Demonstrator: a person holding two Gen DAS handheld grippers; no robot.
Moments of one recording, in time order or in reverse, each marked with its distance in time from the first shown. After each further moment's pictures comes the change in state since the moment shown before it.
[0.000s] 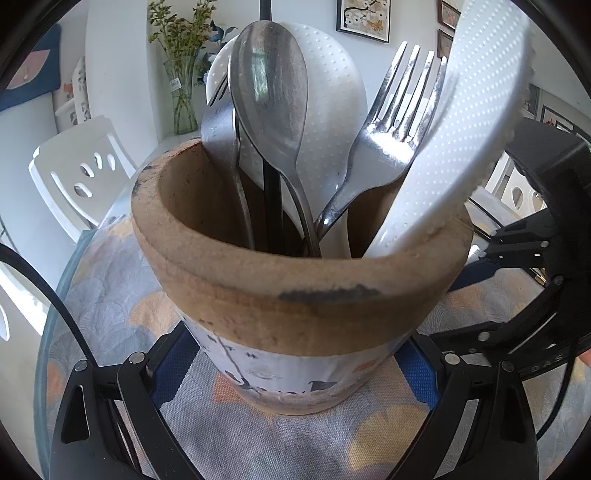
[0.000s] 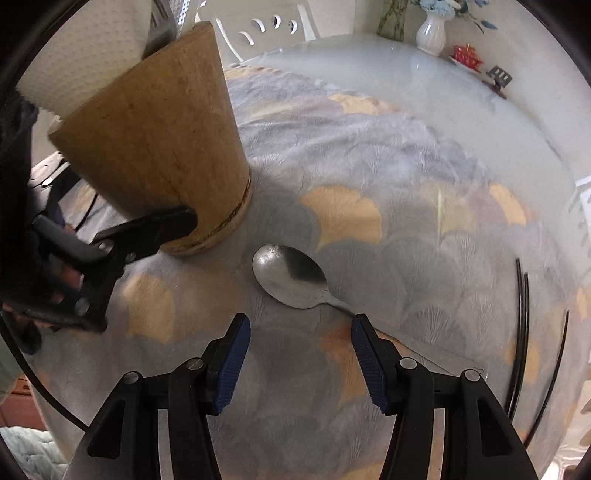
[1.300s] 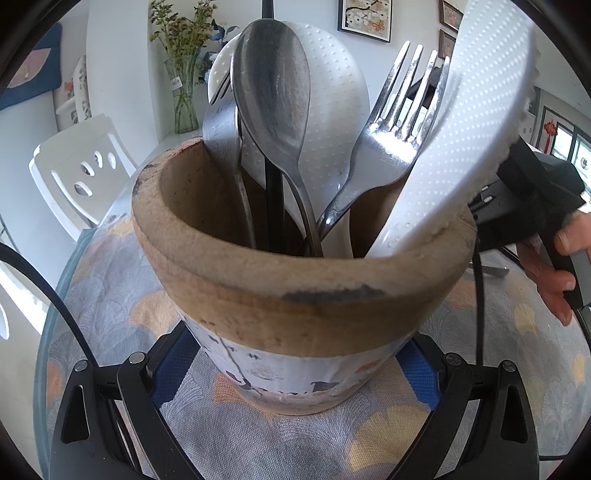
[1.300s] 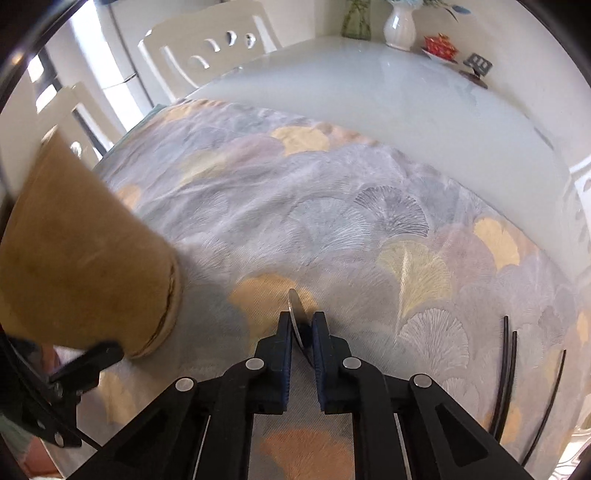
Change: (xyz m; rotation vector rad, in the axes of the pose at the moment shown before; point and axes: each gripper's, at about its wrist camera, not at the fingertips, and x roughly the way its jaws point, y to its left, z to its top) left arm -0.001 0.002 -0.001 -0.003 0.001 -0.001; right arm 0.024 -0.056 0.068 0.151 -0.011 0.024
